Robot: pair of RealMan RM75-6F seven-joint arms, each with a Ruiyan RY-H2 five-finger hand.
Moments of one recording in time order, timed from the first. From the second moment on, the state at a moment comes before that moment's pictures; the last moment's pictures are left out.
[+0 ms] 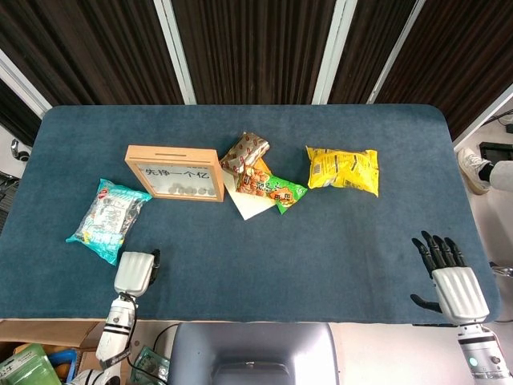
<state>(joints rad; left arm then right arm) -0.36 -1.85 -0.10 -1.04 1.39 1.30 0.41 0.09 -1.13 0.01 -1.65 -1.54 1.42 -0.20</state>
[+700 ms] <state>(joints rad) -0.39 -1.62 -0.13 -1.37 1.42 1.27 0.27 0.09 -1.13 0.00 -1.65 -1.54 1.42 -0.19</state>
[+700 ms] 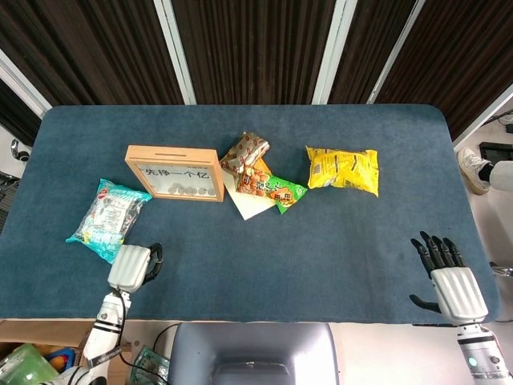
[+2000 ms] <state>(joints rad) -1.15 -1.17 -0.35 -1.26 0.65 0.42 0.04 0.08 -1.08 0.06 -1.65 -1.44 1.42 -0.08</state>
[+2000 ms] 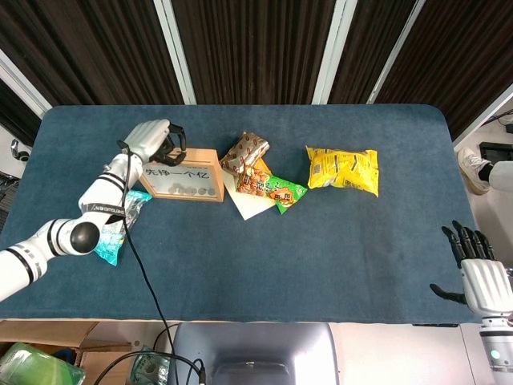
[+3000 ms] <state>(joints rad) -1.20 -1.20 -0.24 -1.14 0.70 0.38 -0.03 0.08 -1.08 0.06 -1.65 -1.42 1.42 -0.11</state>
